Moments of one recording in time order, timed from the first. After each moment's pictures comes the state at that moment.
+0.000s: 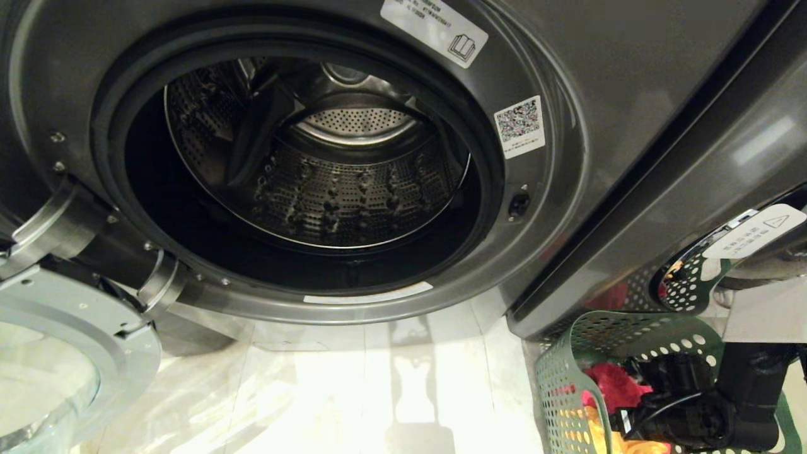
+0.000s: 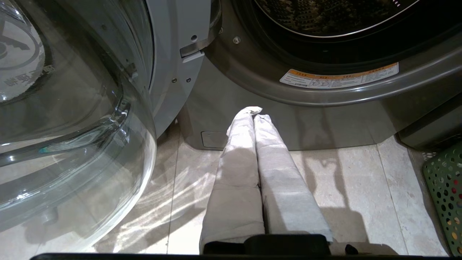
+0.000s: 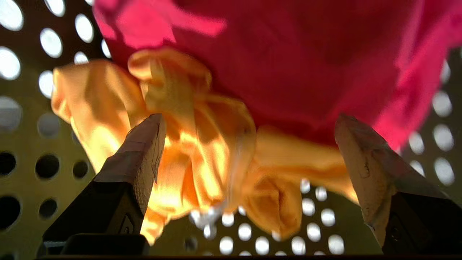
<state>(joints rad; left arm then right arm) 0.01 0.00 0.00 -0.11 0.01 -0.03 -0.20 2.52 -0.58 -0.92 0.10 -0.11</state>
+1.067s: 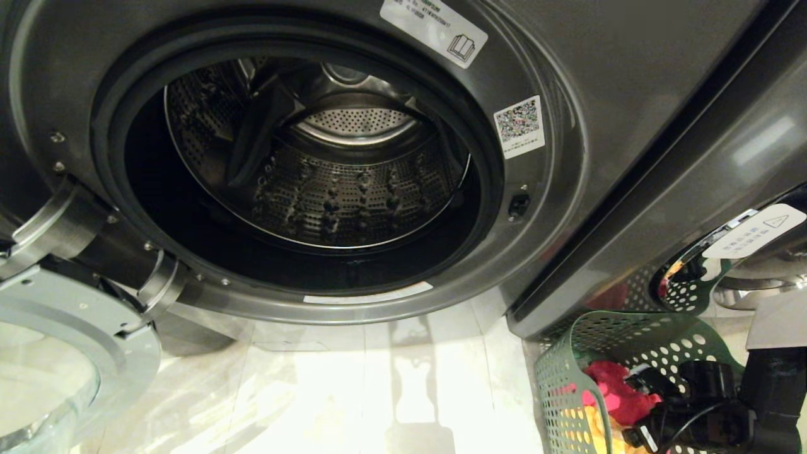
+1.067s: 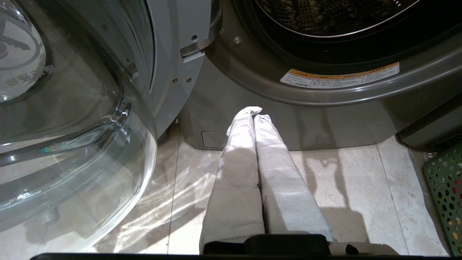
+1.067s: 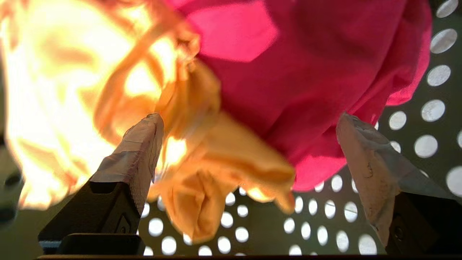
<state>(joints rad) 0.01 0.00 0.00 -0.11 0.01 -0.03 -0.33 2.55 -0.56 -1.01 0.23 -0.62</state>
